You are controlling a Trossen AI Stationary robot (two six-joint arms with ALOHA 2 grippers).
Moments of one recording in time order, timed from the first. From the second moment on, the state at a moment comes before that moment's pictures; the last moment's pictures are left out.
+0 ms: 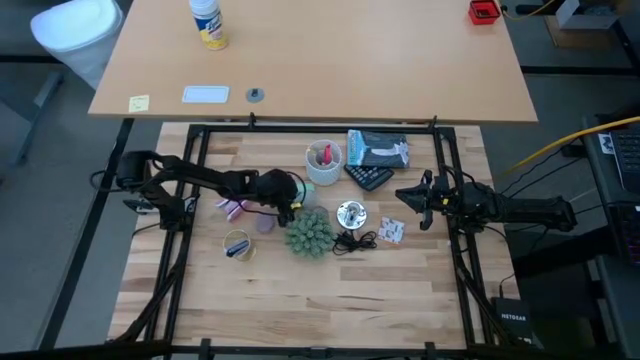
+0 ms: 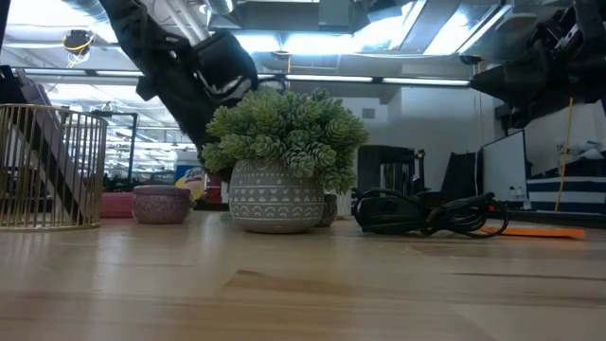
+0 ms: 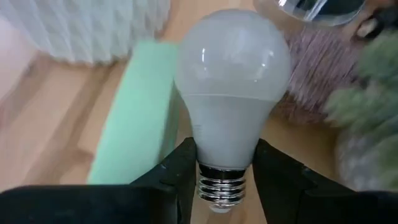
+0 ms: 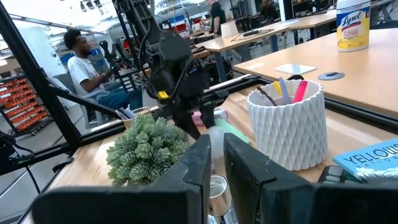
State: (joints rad) left arm 0.18 1.59 0.71 0.06 -0.04 -0.18; right arm 0.00 0.08 0.07 0.01 0.18 0.29
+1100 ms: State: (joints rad) left arm 0.00 1.58 0.72 0.84 -0.15 -0.39; right arm 0.00 0.08 0.07 0.07 0.17 0.28
